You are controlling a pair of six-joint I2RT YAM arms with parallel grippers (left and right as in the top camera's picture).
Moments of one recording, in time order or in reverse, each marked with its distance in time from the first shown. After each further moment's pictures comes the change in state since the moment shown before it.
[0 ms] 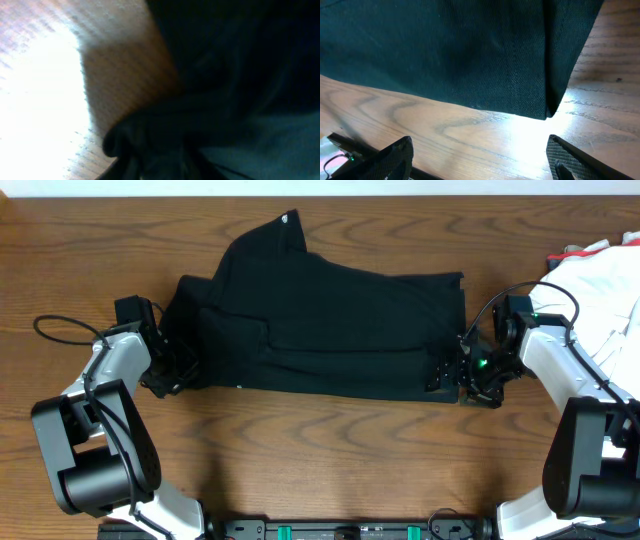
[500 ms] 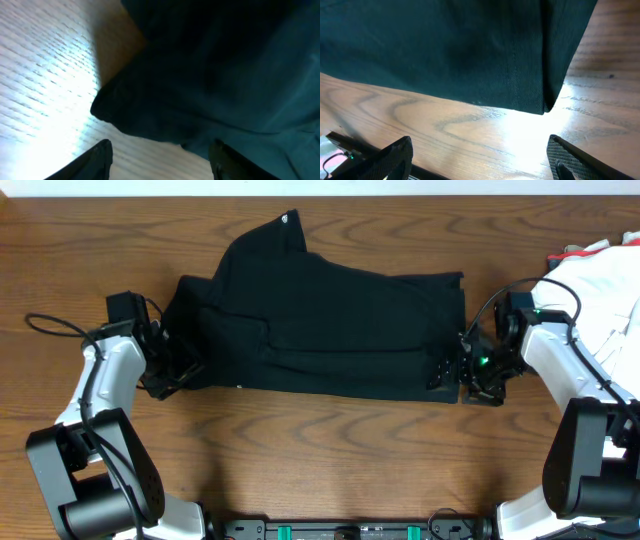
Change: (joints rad) left arm -0.002 -0.117 0.006 -0.097 0.036 0.114; right arm 0.000 0.000 0.019 -0.029 0.010 -0.008
